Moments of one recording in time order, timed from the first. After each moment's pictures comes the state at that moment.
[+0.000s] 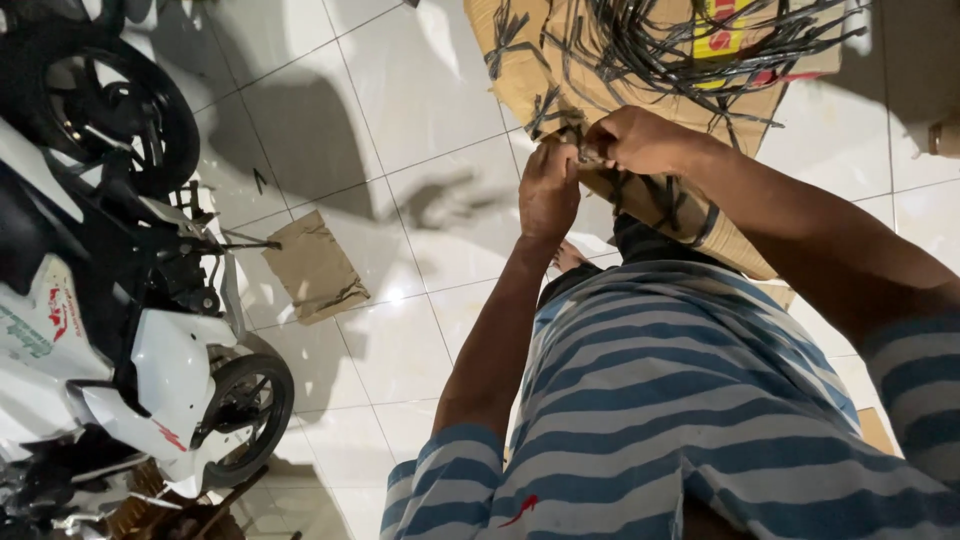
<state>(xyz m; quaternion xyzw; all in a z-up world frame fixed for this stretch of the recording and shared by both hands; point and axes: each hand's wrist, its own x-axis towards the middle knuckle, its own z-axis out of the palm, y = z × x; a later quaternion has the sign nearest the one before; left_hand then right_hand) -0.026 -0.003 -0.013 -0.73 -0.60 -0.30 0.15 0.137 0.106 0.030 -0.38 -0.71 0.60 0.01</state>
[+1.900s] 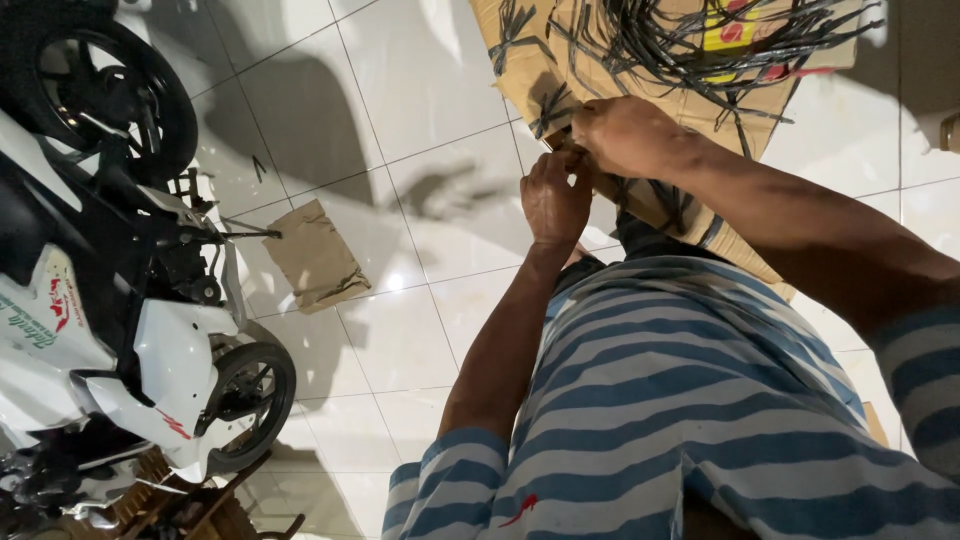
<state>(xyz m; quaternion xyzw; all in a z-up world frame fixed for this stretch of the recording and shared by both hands) -0.007 -0.012 0.009 -0.56 -0.77 -0.28 -0.12 0.115 0.113 0.015 -0.26 -0.94 0.21 0.03</state>
